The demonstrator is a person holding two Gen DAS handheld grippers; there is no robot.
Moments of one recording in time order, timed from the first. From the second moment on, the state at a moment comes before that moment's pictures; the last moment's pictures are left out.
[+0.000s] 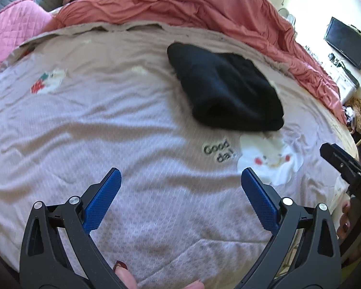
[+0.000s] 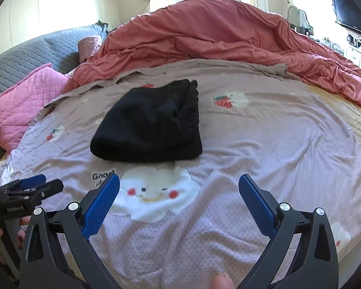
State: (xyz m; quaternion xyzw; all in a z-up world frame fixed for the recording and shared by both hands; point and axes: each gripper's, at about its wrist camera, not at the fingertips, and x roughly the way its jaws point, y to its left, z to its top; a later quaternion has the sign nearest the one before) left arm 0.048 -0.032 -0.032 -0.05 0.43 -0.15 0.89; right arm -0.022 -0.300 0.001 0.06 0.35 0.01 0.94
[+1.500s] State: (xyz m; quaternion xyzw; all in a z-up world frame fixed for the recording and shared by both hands) left arm 0.045 -0.022 -0.021 -0.05 0.42 -0.14 0.89; right arm -0.023 -0.295 0.003 0.05 0.35 0.01 0.93
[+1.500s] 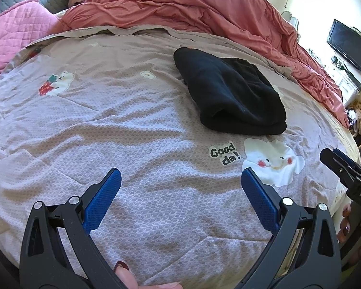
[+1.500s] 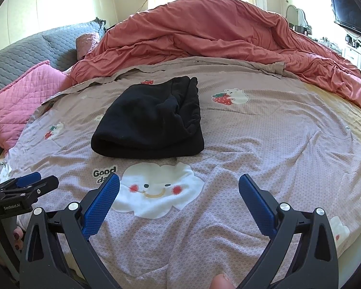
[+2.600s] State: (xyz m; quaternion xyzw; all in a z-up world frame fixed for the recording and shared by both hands) left arm 0.046 -0.015 -0.015 -0.04 0.42 -0.13 0.90; right arm -0.027 -0.295 0.004 0.05 0.36 0.01 0.93
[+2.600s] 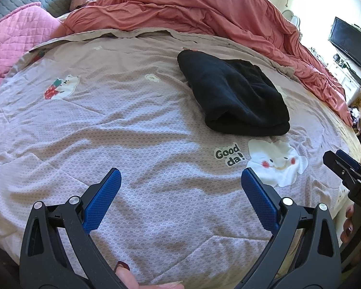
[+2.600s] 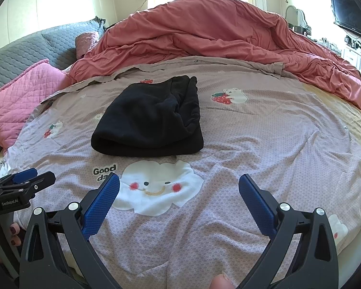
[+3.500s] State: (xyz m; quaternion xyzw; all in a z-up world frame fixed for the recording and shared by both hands) left arm 0.055 0.006 -0.015 -0.03 0.43 -0.11 0.89; right arm -0.045 -0.341 -0.011 0.09 0.36 -0.07 0.92
